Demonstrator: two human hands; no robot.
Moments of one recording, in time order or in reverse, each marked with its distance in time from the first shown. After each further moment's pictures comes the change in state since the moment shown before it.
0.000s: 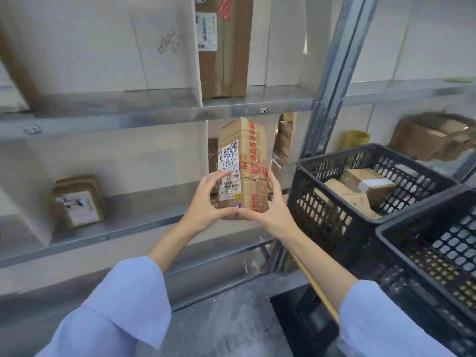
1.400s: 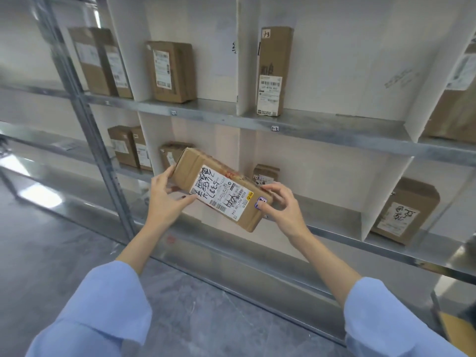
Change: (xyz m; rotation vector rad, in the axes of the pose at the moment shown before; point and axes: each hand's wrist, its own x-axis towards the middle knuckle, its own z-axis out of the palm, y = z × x) left_hand -0.308 0.029 -0.270 0.418 1.092 -0.344; right_hand -0.031 -0.083 0.285 0.225 -0.614 -0.272
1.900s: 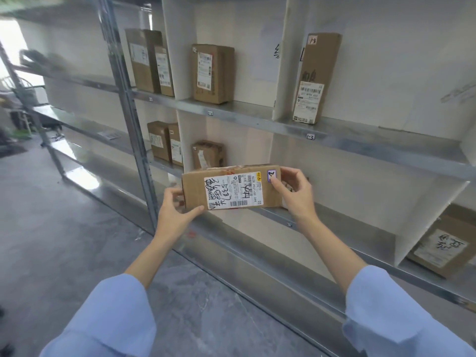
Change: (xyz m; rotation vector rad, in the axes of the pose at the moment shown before) left_hand -0.036 -0.030 -0.034 -0.052 0.115 -0.206; right_hand 0.052 -0.025 0.044 0.087 0.062 -0.065
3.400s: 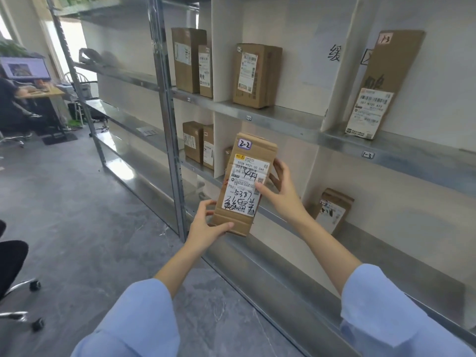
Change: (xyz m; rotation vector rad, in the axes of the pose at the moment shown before) left_hand 0.044 -0.045 0.008 -0.115 -0.093 -0.231; right_hand 0.058 0.011 0.110 -0.033 -0.468 0.004
